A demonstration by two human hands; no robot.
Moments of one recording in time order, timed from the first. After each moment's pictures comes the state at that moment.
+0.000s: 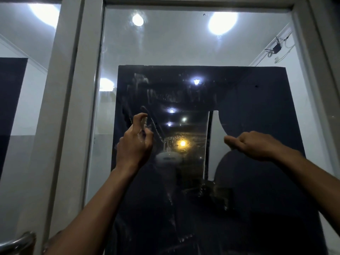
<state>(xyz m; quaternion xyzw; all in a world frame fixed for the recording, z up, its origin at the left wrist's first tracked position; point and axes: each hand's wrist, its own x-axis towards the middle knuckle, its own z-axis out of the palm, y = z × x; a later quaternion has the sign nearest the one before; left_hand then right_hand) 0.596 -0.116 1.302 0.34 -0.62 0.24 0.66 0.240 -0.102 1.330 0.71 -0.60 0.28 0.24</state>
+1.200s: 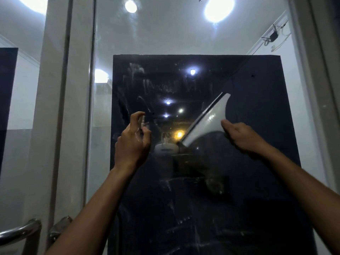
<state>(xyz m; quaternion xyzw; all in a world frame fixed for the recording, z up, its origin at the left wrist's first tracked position) 0.595 -0.104 1.276 0.35 -0.64 0.22 0.65 0.276 -0.089 1.301 0.68 -0.50 0.53 0.07</state>
